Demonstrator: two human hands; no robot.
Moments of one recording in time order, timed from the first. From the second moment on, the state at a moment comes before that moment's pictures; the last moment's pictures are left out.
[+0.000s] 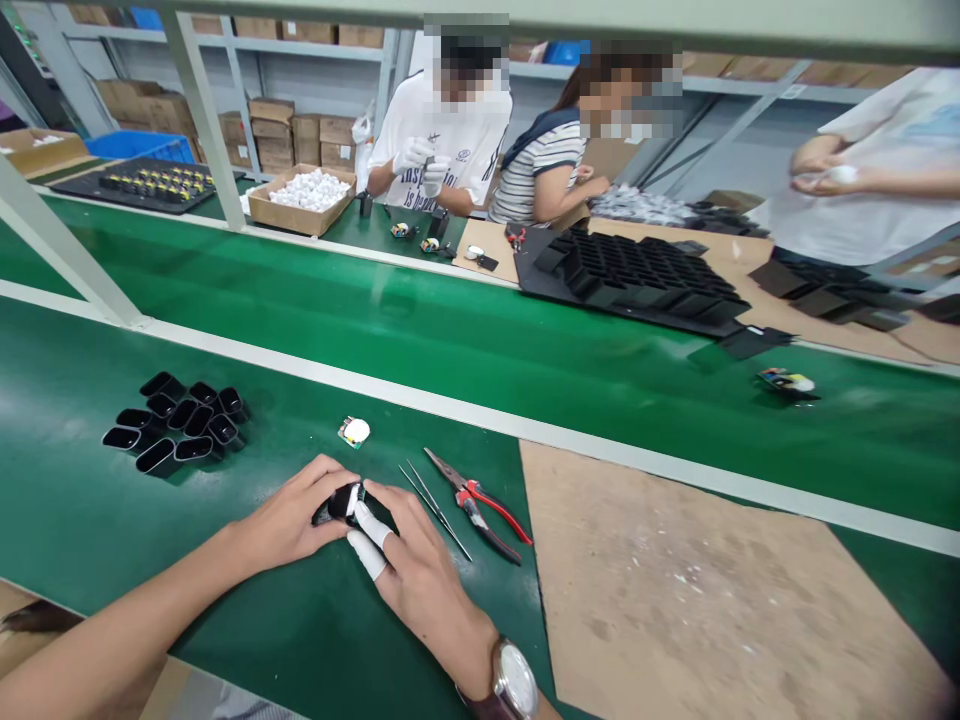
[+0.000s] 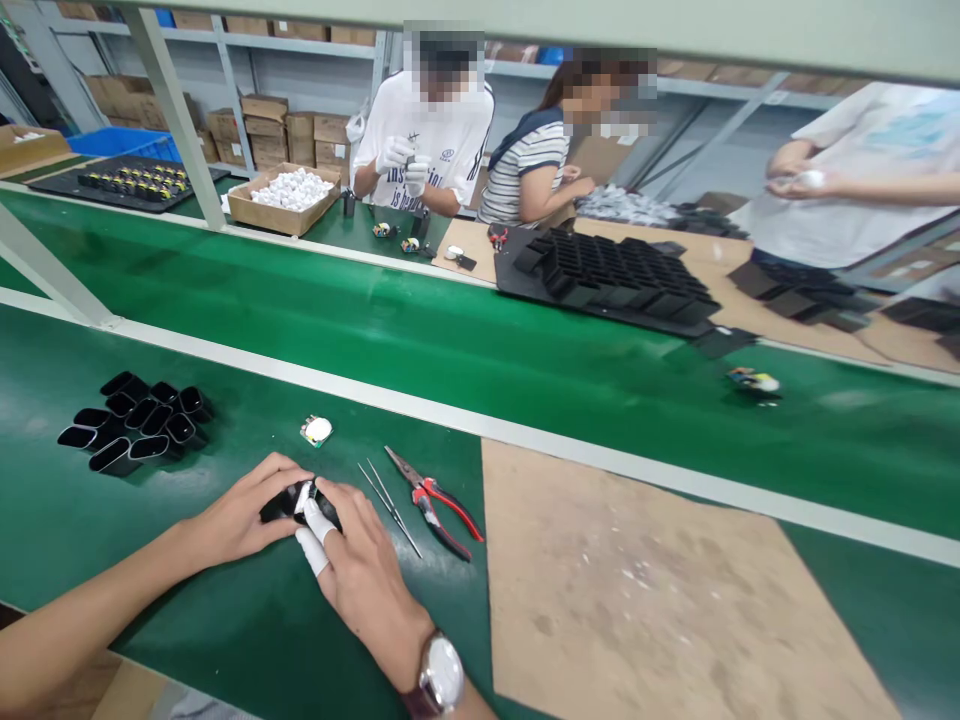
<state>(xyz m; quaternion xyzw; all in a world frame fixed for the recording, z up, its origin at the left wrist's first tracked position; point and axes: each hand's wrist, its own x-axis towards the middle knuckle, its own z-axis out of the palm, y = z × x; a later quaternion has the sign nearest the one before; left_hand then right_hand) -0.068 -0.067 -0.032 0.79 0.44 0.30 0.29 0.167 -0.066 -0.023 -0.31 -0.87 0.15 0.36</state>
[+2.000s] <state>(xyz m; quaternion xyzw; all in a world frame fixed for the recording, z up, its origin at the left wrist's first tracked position) -0.063 -0.067 -0.043 0.80 0.45 0.39 0.11 0.181 -0.065 -0.030 -0.37 -0.90 0.00 0.25</state>
